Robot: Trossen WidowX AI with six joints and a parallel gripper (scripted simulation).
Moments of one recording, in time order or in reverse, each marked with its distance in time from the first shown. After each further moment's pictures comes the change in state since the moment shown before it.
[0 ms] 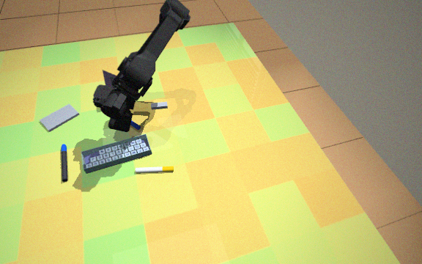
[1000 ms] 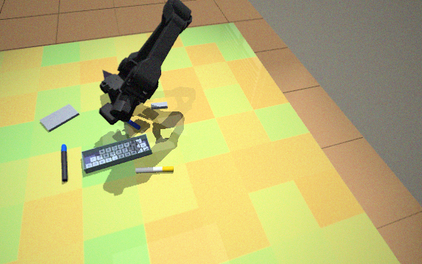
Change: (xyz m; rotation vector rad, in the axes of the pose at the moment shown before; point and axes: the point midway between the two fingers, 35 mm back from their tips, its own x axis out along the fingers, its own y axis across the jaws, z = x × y) arm 0.019 -0.025 0.001 0.591 -0.138 -0.052
